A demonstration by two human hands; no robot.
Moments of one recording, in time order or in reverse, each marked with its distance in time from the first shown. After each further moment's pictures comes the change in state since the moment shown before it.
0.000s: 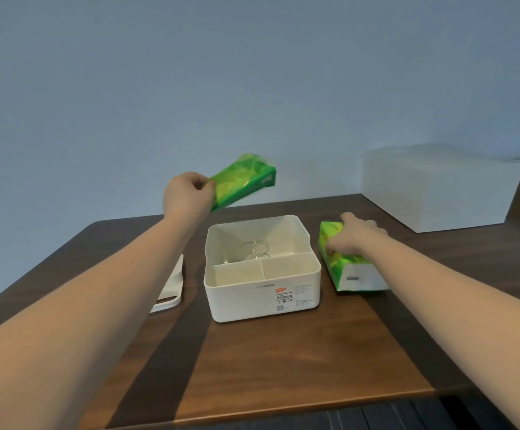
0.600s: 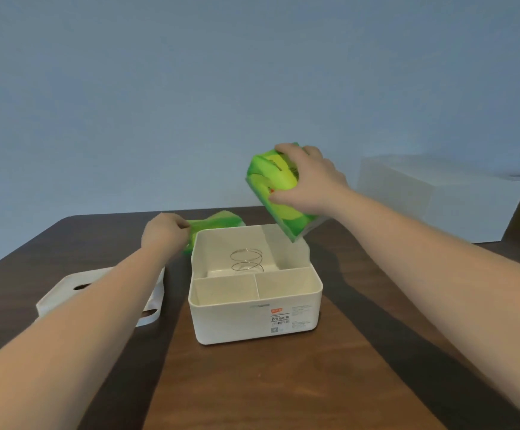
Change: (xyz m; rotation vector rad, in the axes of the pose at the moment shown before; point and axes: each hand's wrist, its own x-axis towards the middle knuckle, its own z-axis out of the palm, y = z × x) left_hand 0.027 -0.090 0.030 0.376 -0.217 -0.131; right_hand -0.009 -0.083 -0.052 0.094 0.328 -0.628
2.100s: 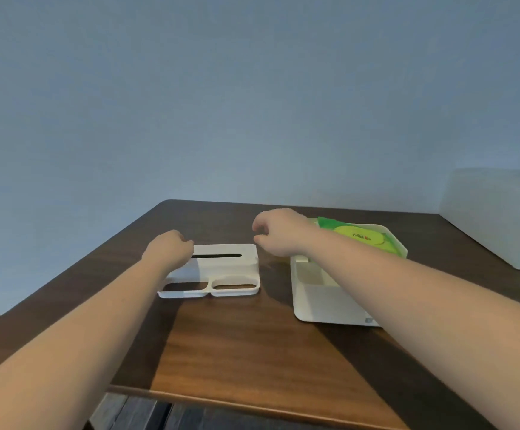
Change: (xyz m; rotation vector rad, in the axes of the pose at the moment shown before) left_hand -0.046 -0.134 -0.099 0.164 -0.046 -0.266; right_hand -0.035 -0.155 0.104 -0.089 -0.420 -0.325
